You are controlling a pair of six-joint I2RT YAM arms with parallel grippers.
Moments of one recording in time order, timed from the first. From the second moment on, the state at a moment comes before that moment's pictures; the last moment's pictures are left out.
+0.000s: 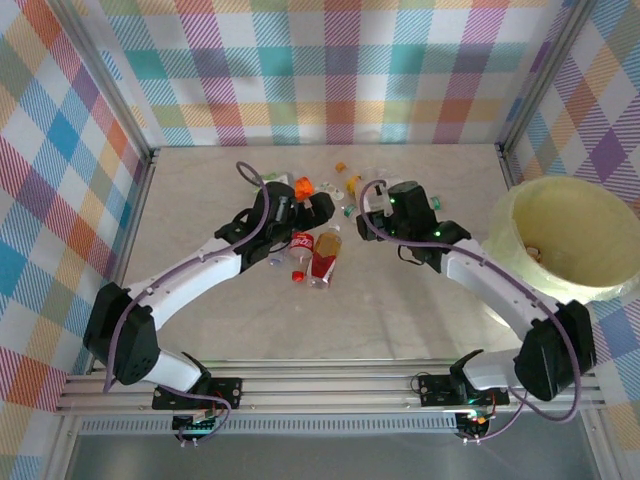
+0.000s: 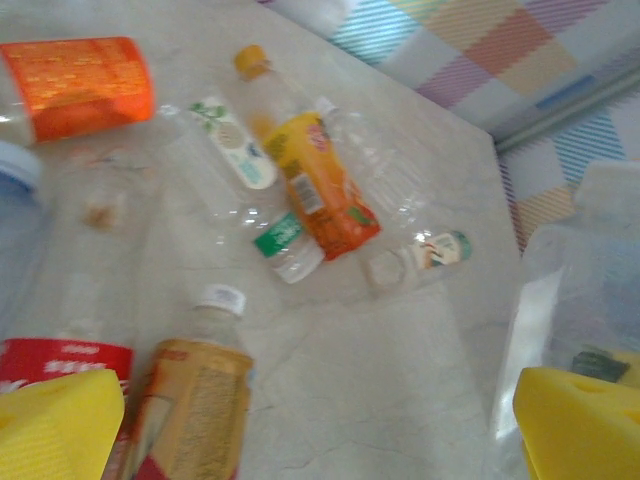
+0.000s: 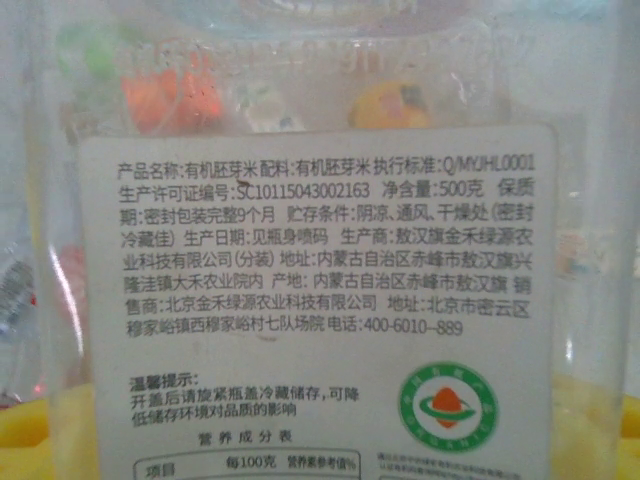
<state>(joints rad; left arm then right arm) -0.66 1.46 1.13 -0.18 -0.07 -0.81 0.56 1.31 1.06 -0.40 0.14 0.17</state>
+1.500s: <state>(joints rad) -0.76 1.57 1.32 -0.25 -0.21 -0.70 -0.18 0.99 1.34 -0.58 0.50 -0.09</state>
